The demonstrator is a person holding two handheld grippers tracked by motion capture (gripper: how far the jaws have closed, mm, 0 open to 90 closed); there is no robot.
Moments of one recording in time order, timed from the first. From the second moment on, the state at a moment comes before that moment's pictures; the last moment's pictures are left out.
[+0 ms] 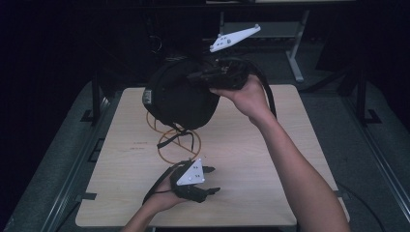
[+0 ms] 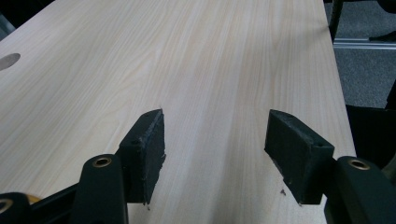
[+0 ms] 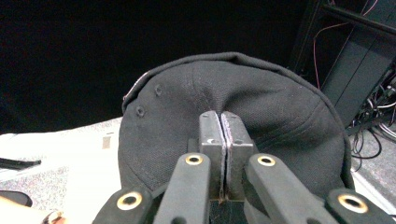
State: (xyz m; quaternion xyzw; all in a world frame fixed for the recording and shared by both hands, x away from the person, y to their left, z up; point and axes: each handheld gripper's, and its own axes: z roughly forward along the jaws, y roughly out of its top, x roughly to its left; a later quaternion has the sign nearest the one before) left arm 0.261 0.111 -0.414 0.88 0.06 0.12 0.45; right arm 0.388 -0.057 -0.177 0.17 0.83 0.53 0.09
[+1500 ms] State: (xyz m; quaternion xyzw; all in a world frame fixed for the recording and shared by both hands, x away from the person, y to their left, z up) left arm 0.263 0.111 -0.415 0.88 0.07 0.11 0.45; right arm 0.438 0.000 -0.230 0.23 0.85 0.47 0.04
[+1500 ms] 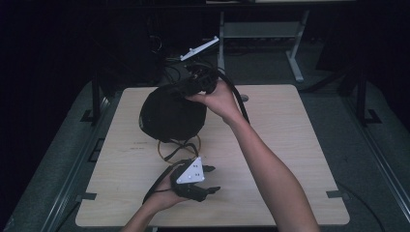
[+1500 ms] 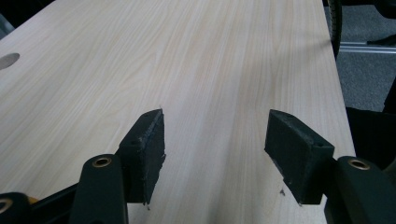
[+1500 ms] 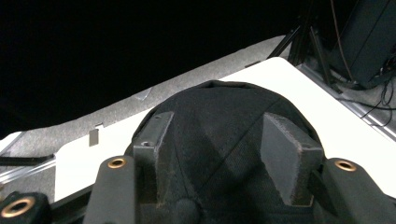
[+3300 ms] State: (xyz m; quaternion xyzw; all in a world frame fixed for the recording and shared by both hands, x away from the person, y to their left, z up) left arm 0.269 0.123 -0.413 0.87 0.11 0.13 0.46; right arm 0.416 -0.141 -0.265 0.32 0.81 0.49 0.03
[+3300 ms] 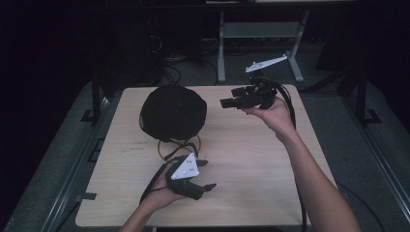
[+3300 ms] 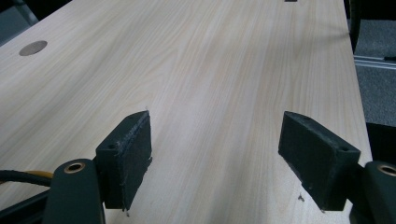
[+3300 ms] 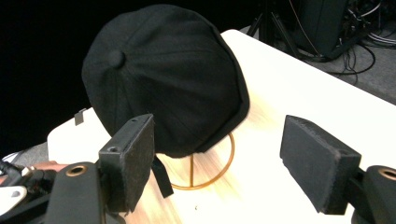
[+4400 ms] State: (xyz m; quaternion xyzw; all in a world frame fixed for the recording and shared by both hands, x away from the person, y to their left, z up) left arm 0.271 0.126 -0.413 0.87 0.12 0.12 0.46; right arm 0.392 -0.201 -0.295 0.35 0.80 0.48 0.03
